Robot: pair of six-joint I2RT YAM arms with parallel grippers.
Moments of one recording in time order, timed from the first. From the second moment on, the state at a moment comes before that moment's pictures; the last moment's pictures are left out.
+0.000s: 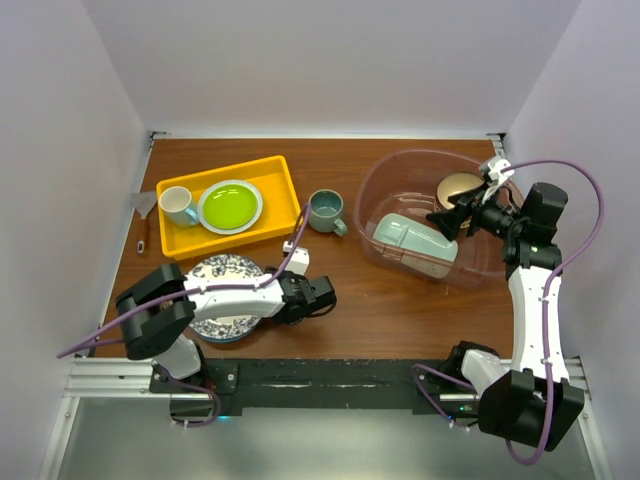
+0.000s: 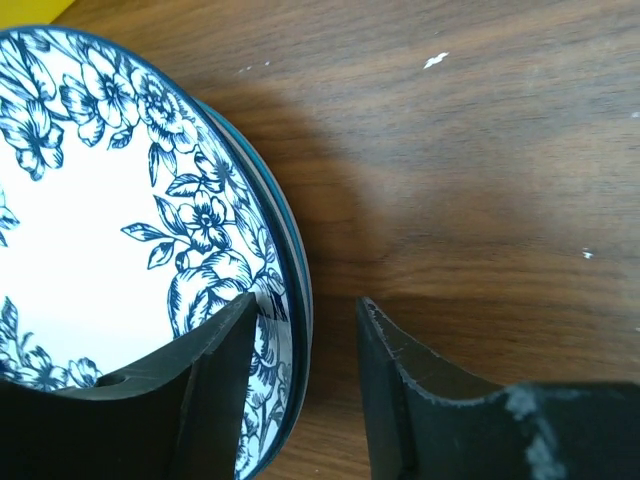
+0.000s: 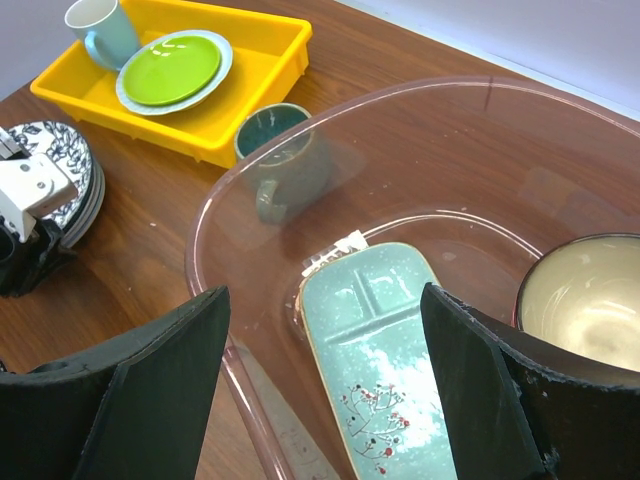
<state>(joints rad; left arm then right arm) -1.12 1.59 0.89 -0.86 -0.78 -0.95 -0.29 1.00 0.91 -0.29 -1.01 -0.18</state>
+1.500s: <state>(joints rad) -1.14 1.63 0.97 -0.96 -0.85 -0.92 -0.29 1.00 0.91 -0.30 -1.01 -0.18</state>
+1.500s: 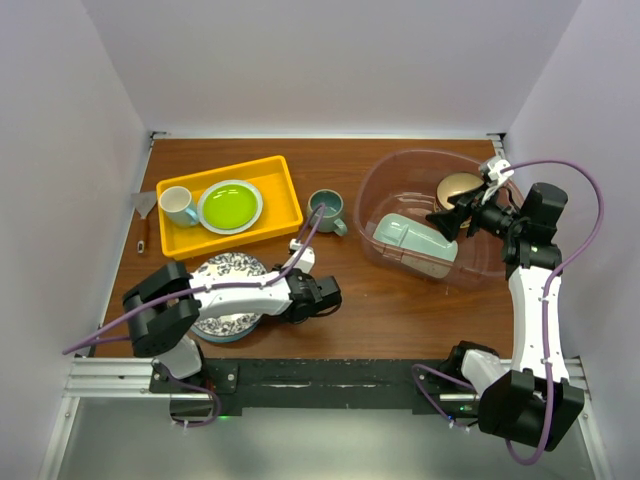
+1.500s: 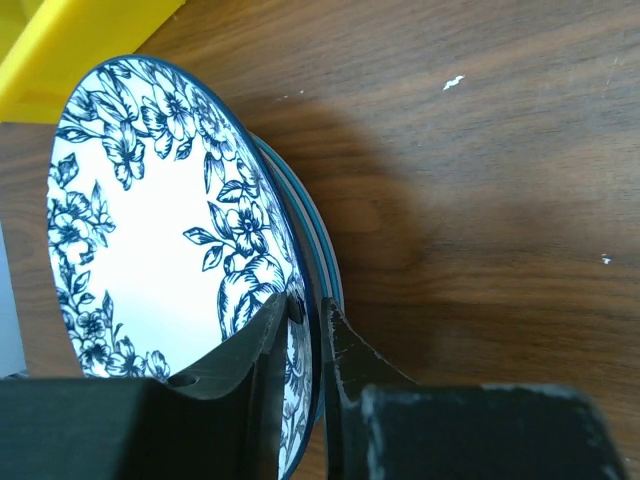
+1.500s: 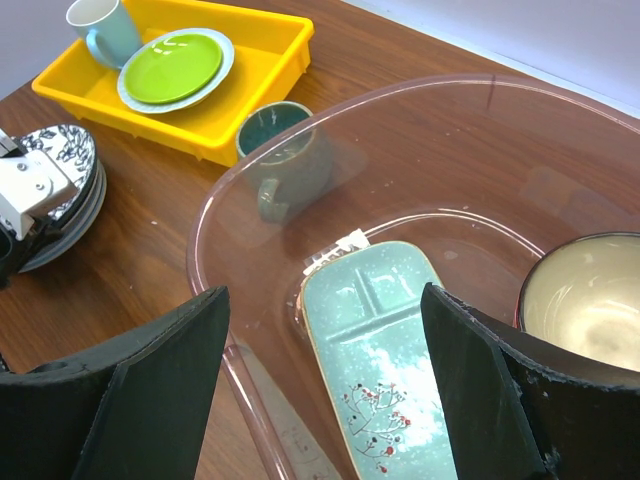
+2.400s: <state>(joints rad) -1.19 1.38 1.08 -1.04 -0.86 -0.81 -0.29 1.00 0.91 -0.30 -1.01 -0.18</state>
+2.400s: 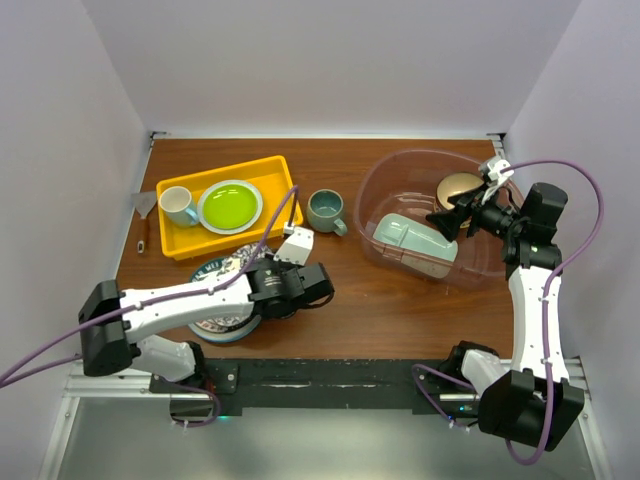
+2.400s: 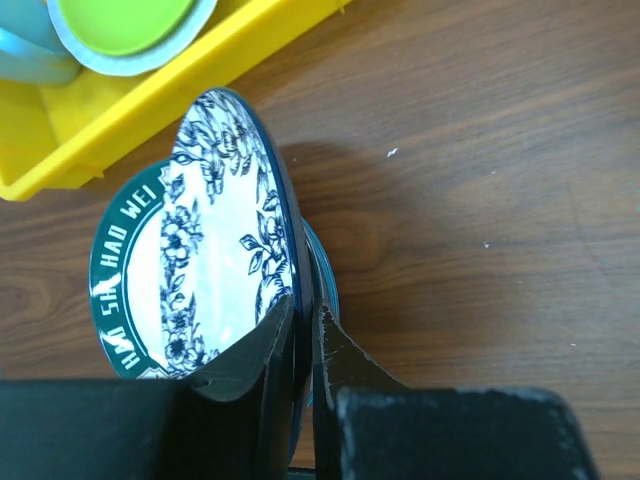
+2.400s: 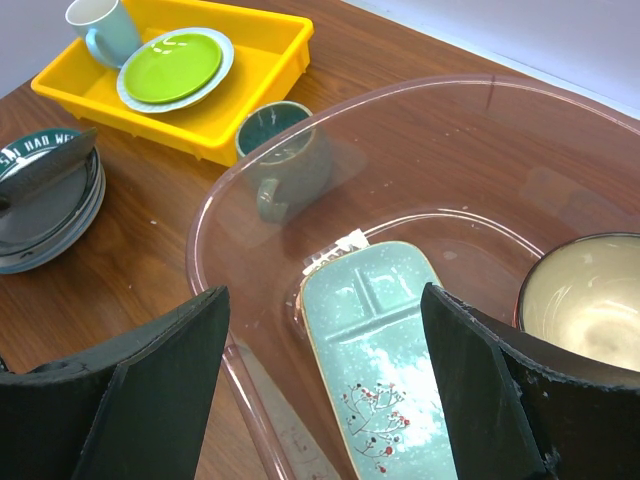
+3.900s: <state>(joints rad) -1.23 1.02 1.00 -0.67 -0.22 0.06 0.01 1.20 1.22 -0.77 -1.07 -0.53</state>
